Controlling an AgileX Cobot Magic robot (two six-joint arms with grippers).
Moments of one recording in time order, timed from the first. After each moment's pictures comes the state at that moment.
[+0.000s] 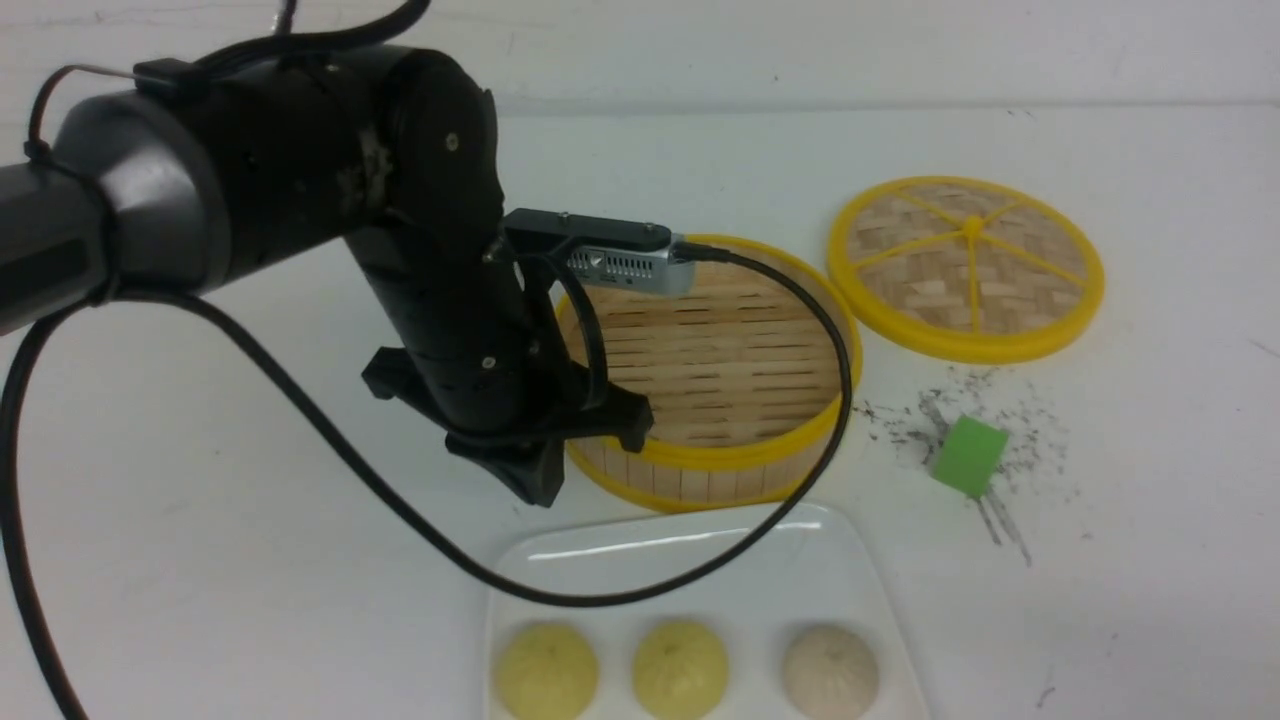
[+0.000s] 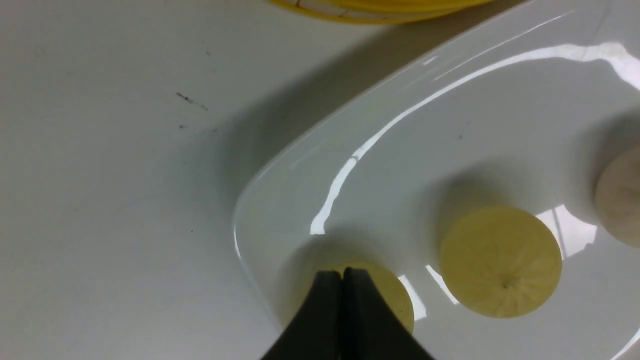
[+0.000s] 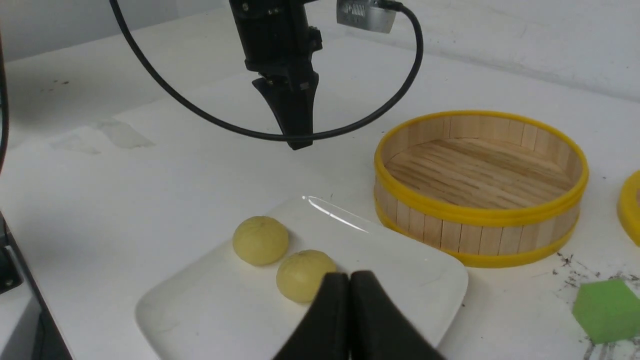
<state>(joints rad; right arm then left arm) 0.77 0.07 -0.32 0.16 0.48 -0.05 -0.55 1.70 -1.37 -0.11 1.09 -0.10</state>
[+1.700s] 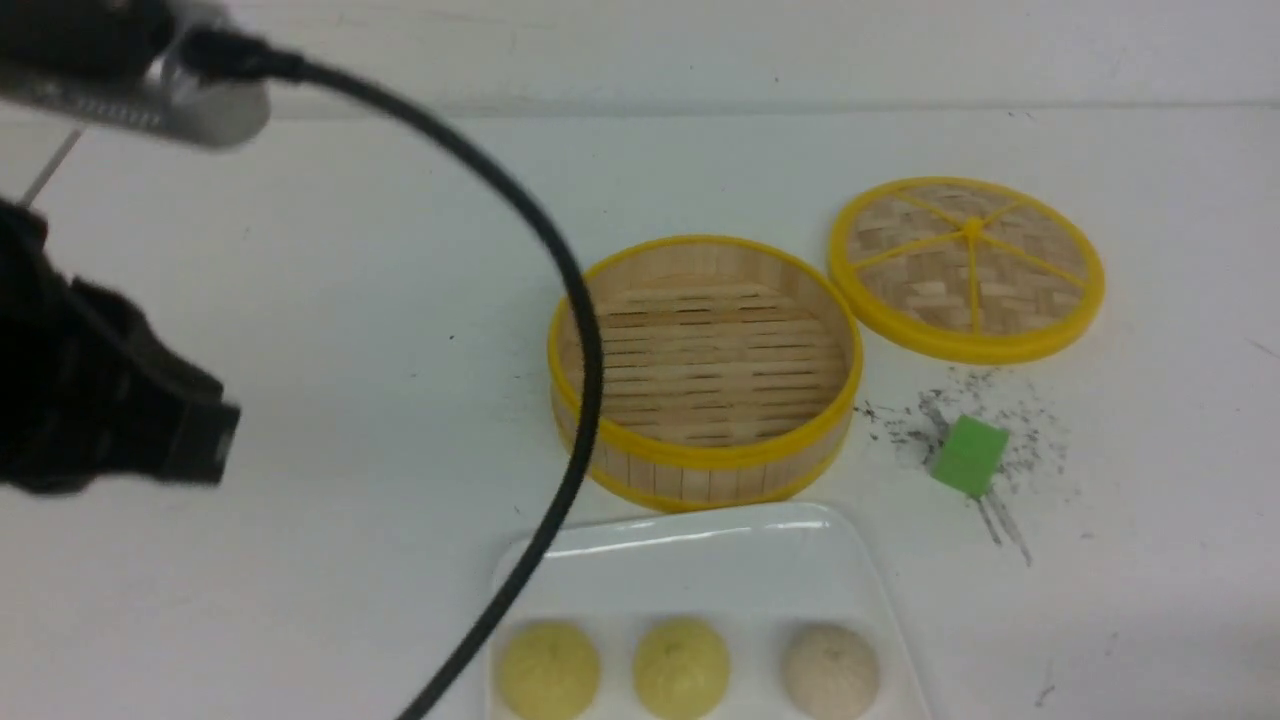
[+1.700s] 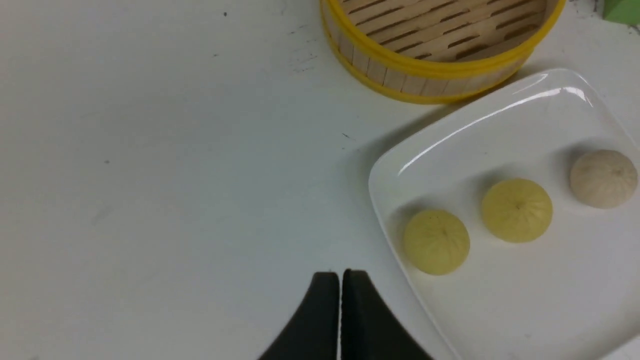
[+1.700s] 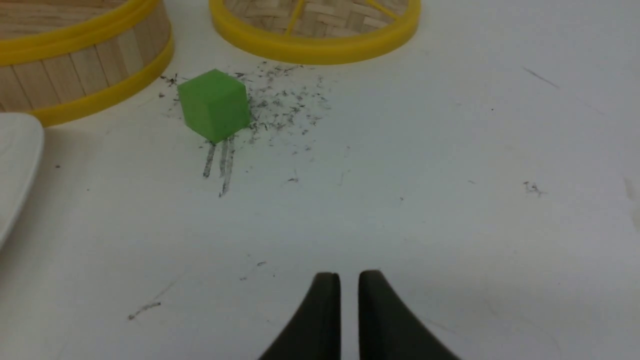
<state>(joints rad) 0.06 -0.01 0.01 0.06 0.42 -0.05 -0.55 0.91 -1.13 0.09 1.13 -0.15</state>
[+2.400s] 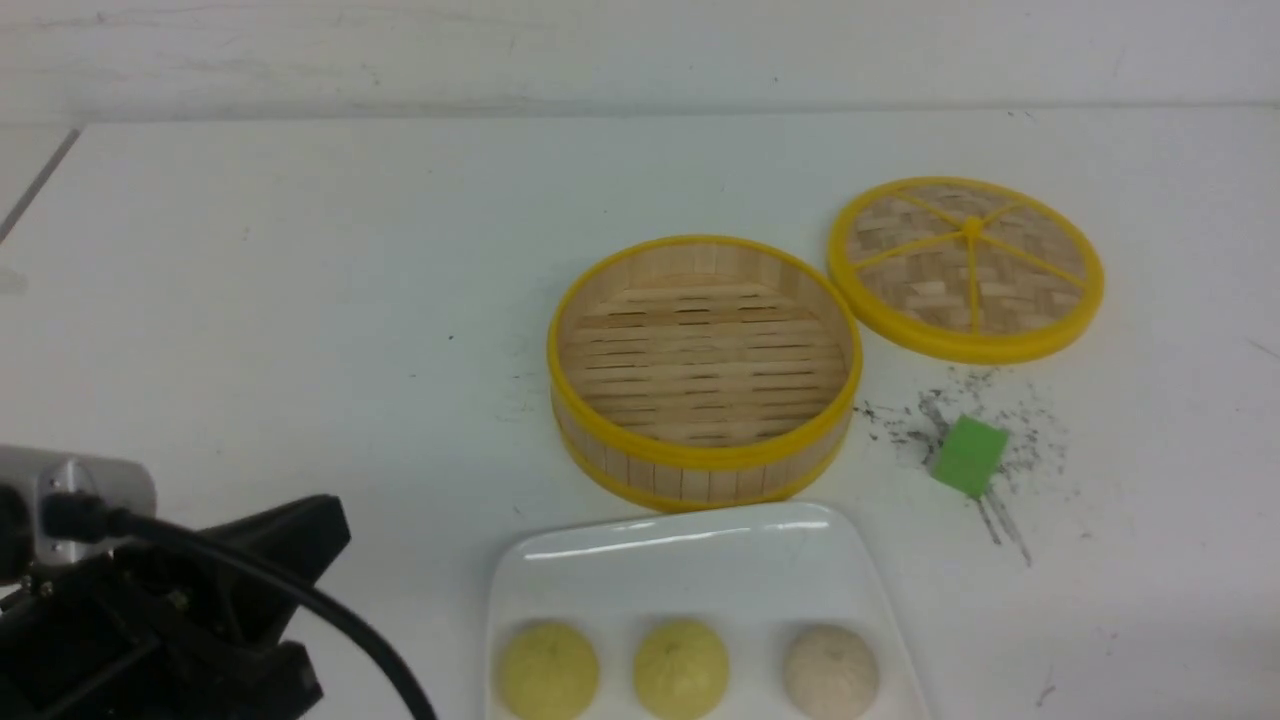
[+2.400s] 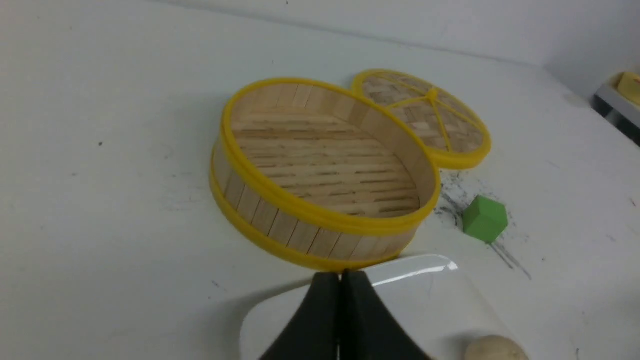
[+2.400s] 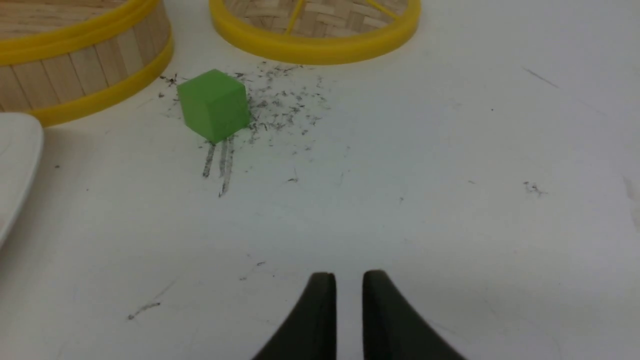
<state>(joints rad) 0.06 -0.01 0.01 0.06 0.42 -0.05 -0.55 0.56 -0.30 -0.12 0.06 -0.22</state>
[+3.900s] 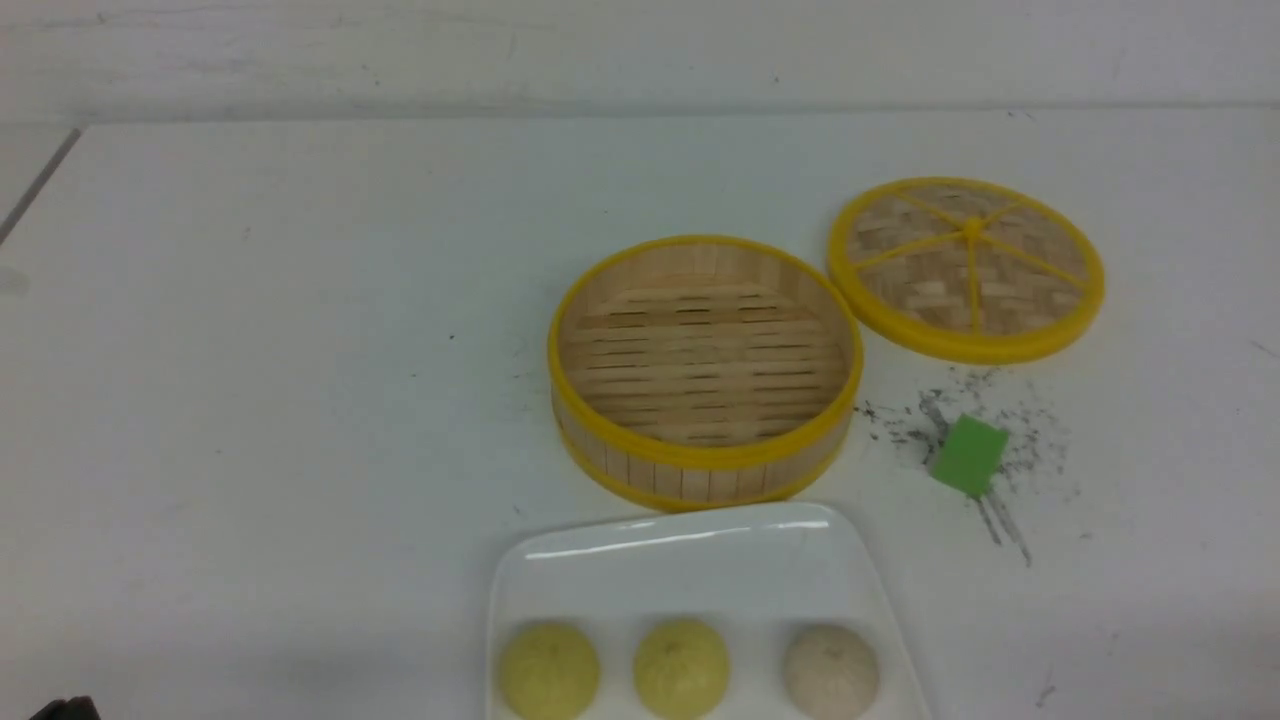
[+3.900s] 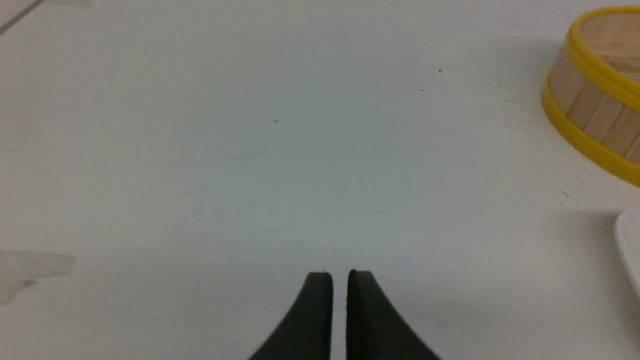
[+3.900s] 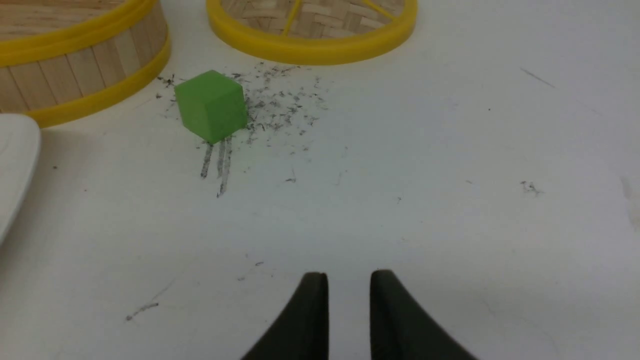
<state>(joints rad) 0.06 -0.01 0.01 0.06 0.42 -0.05 -0.06 -0.01 0.03 0.09 0.36 -0.19</state>
